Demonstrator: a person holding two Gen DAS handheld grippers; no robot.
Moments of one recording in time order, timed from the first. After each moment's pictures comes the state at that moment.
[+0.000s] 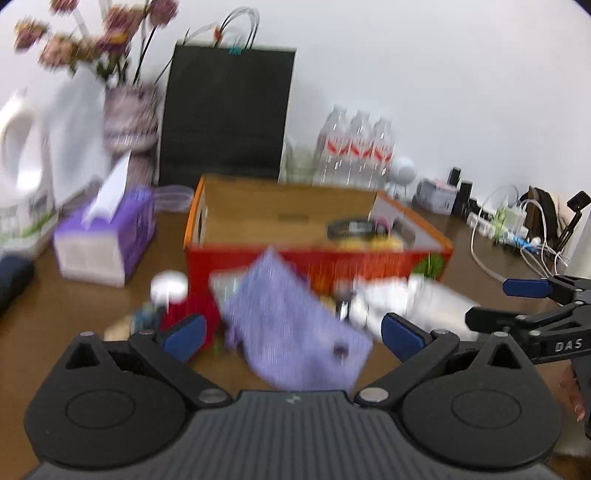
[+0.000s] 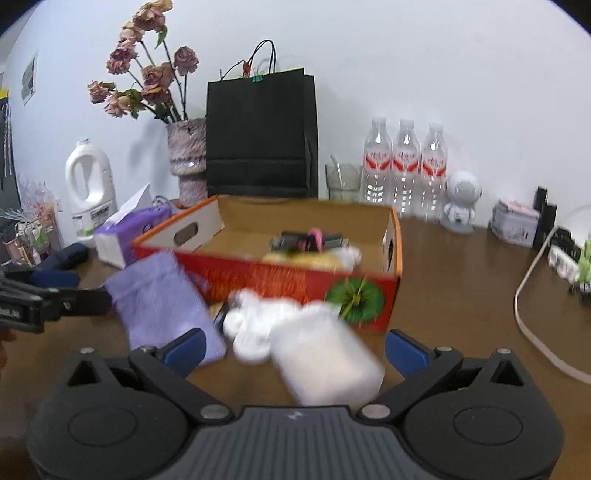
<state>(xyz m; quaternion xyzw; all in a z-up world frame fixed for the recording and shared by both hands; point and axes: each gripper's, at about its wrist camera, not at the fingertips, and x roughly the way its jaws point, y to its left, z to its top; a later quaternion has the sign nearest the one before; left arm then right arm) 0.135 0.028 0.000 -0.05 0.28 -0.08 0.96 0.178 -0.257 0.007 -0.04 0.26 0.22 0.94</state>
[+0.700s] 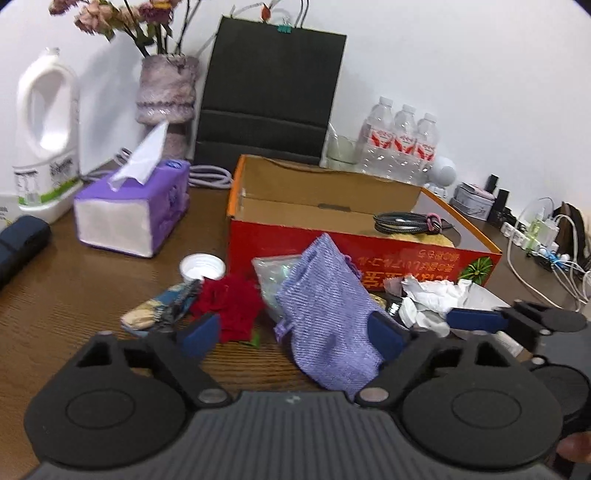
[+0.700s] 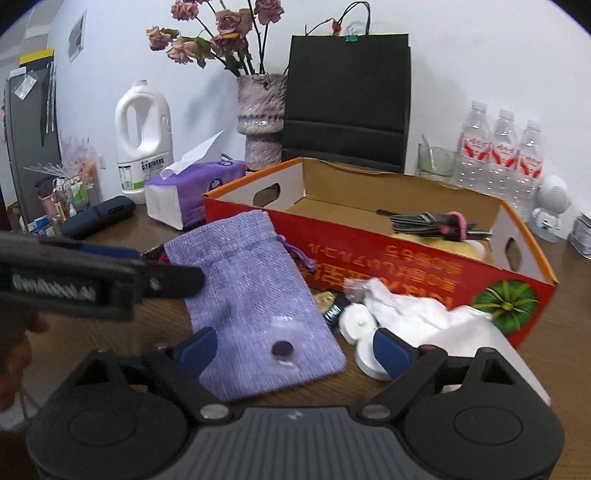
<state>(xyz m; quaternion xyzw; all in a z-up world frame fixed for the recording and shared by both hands) 0.167 0.052 -0.018 -0.08 0.29 -0.04 0.95 0.205 -0.148 -0.025 -0.09 0.29 0.30 0.91</state>
